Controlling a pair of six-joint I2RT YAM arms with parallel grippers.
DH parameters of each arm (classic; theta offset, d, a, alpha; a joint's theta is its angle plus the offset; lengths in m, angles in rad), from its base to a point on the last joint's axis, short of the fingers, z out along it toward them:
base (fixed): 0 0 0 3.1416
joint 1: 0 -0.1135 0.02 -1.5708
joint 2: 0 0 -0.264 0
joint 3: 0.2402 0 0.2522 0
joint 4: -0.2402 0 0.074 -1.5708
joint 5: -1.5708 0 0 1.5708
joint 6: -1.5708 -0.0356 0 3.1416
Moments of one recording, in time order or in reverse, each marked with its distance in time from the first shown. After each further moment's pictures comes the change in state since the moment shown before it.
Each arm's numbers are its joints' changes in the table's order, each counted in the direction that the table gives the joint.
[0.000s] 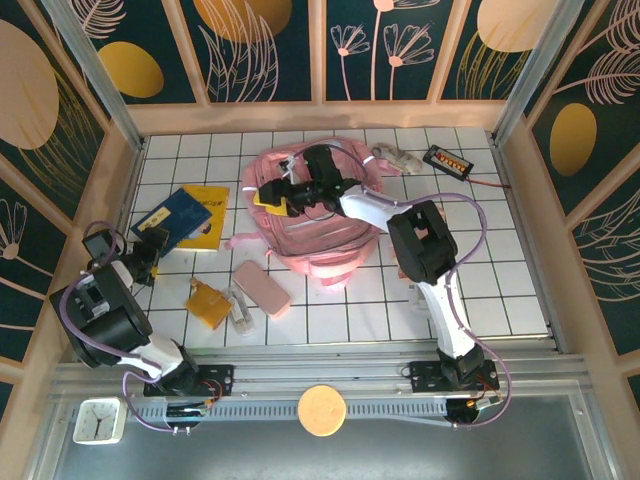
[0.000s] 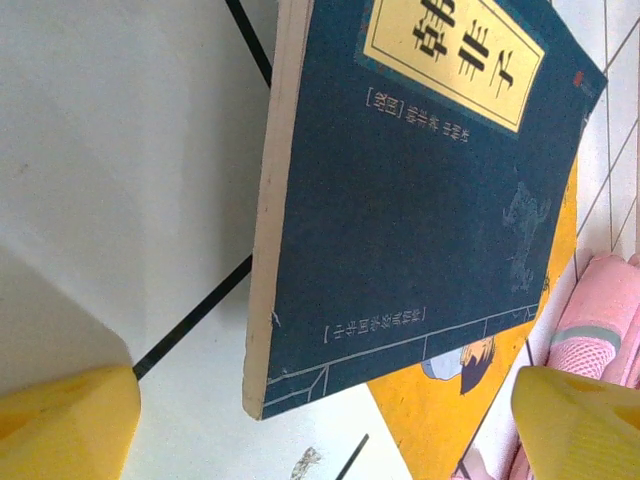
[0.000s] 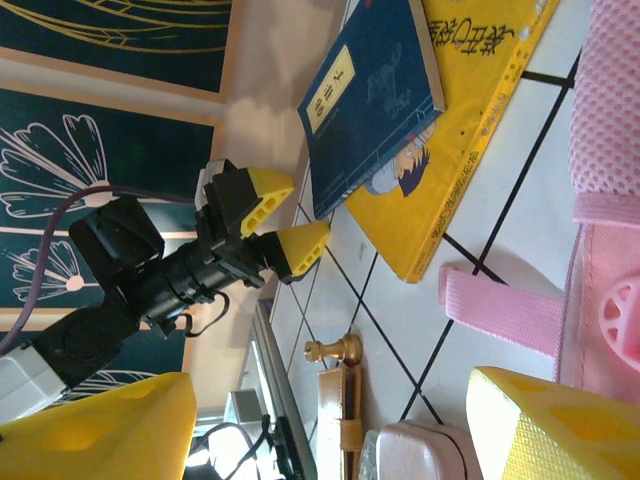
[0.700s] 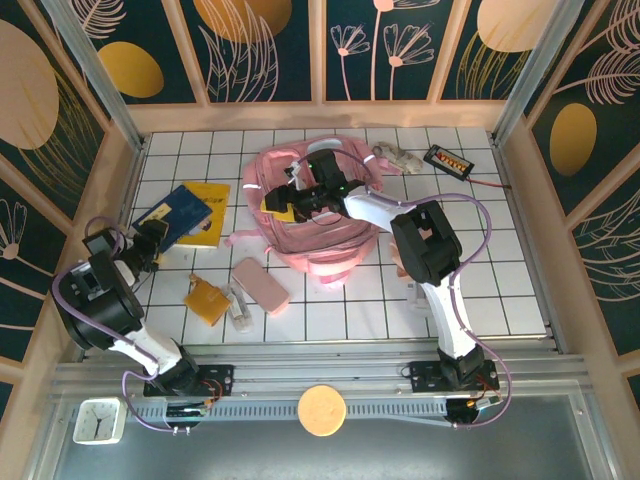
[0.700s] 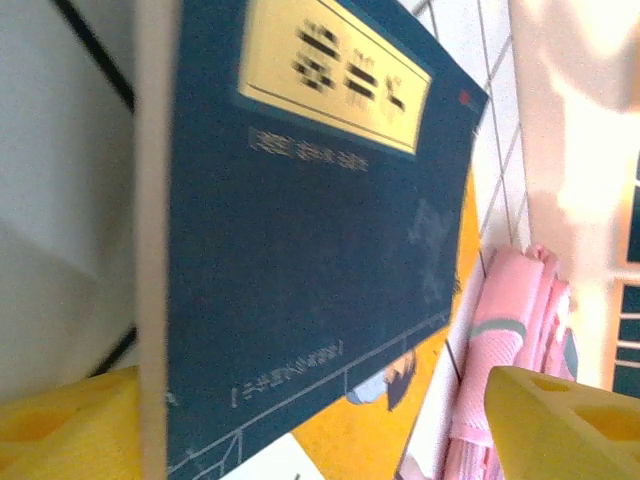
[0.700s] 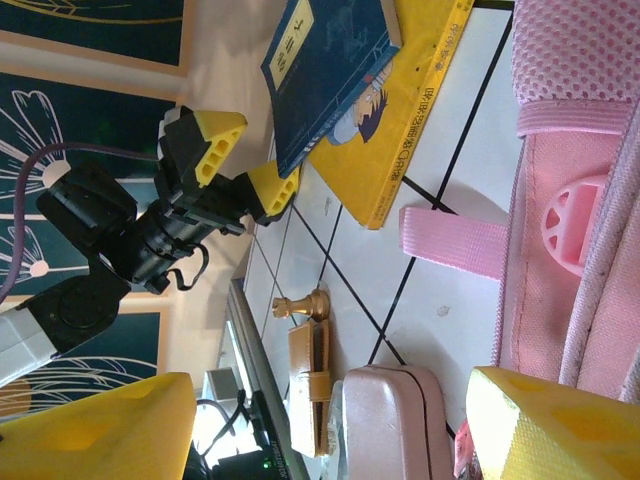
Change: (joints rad) left arm 0.003 -0.106 -0.021 0.304 -0.160 0.076; right arm 0.014 0.026 -0.042 -0.100 -0.002 0.086
